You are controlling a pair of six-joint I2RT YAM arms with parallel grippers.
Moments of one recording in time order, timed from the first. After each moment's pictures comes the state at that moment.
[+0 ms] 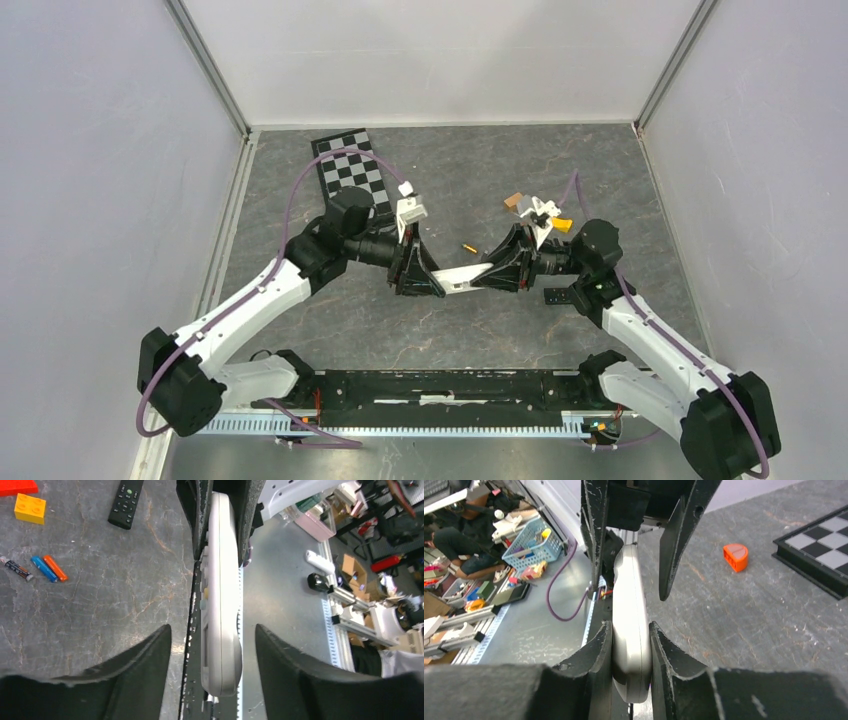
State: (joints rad) left arm -0.66 1.16 0.94 -0.27 0.97 -0.15; right arm 0.42 0.95 0.53 0.51 -1.16 0.42
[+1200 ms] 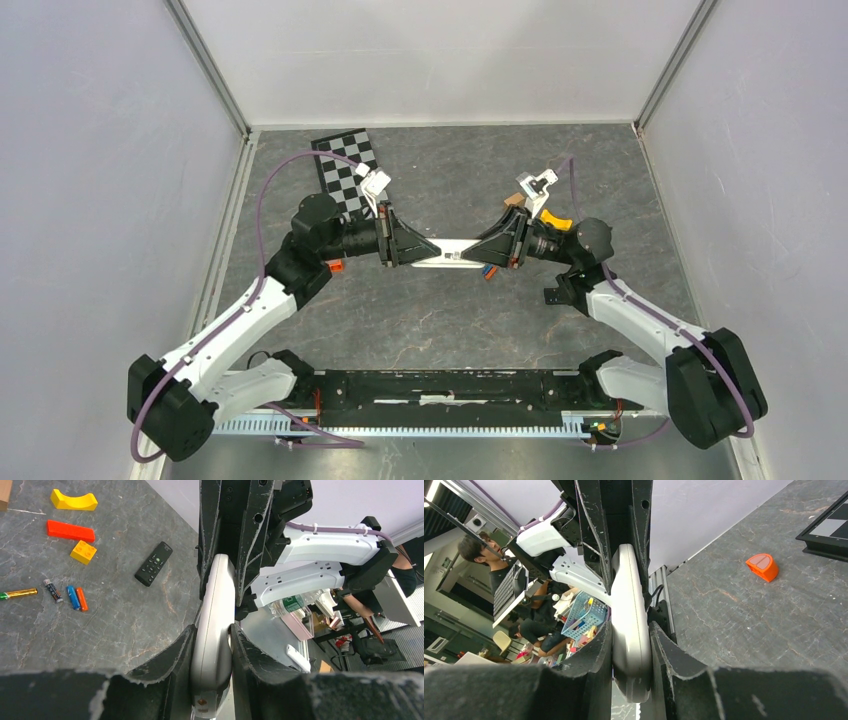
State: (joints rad) left arm -0.59 1.02 0.81 0.14 0.75 -0.69; right arm 0.42 1.14 0.52 0.95 -0.96 1.03
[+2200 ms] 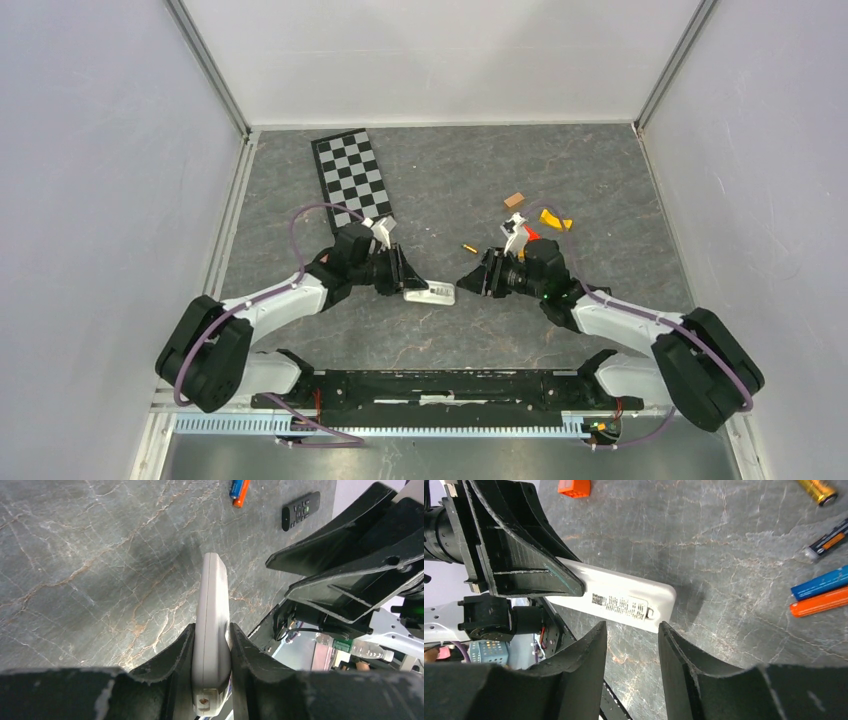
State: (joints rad) left arm -0.56 1.29 0.56 0.05 0.50 -0.80; right arm 0.59 1.19 0.38 0.37 -0.39 0.73
